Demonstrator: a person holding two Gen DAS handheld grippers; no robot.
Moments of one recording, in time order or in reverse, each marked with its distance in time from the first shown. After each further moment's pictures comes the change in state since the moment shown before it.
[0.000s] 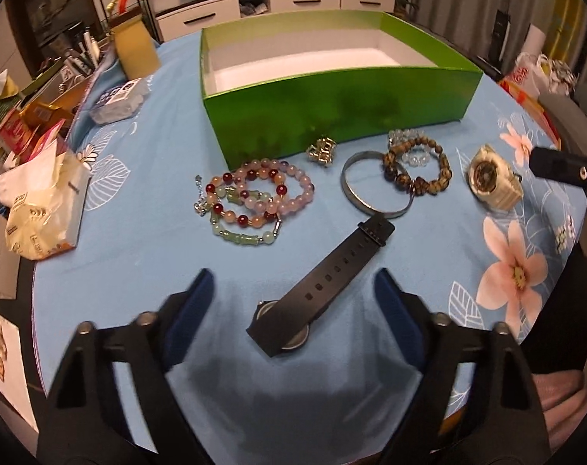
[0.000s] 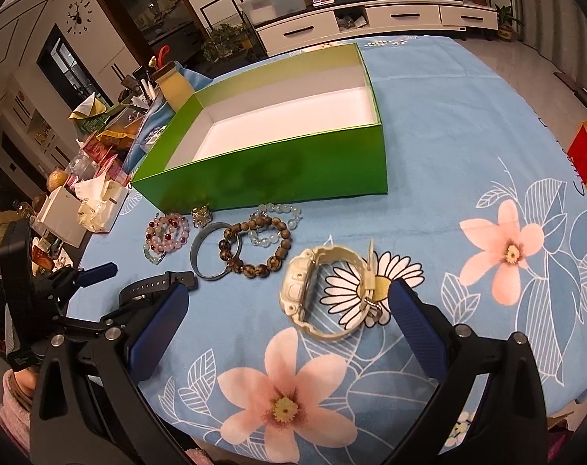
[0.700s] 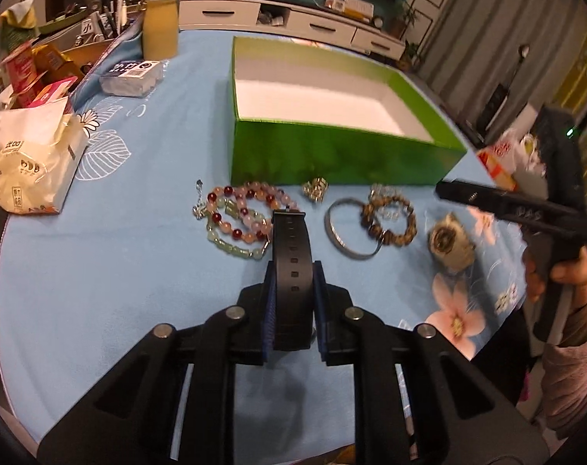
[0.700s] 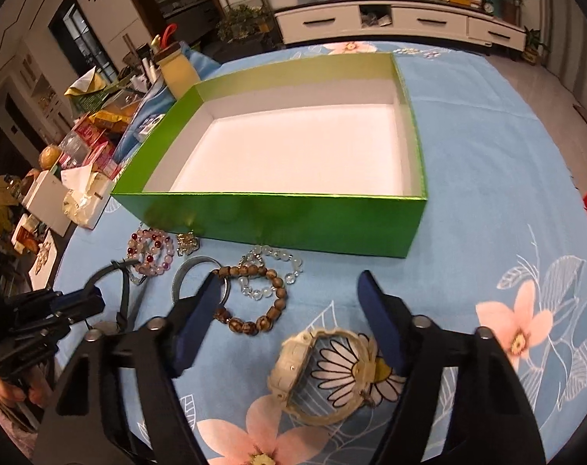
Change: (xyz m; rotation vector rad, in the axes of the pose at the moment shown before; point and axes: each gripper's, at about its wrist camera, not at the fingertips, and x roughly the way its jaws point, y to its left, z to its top) left arm -0.024 0.036 0.002 -0.262 -0.093 -0.193; right arm 0.041 0.005 0.050 -0.127 0.073 -0.001
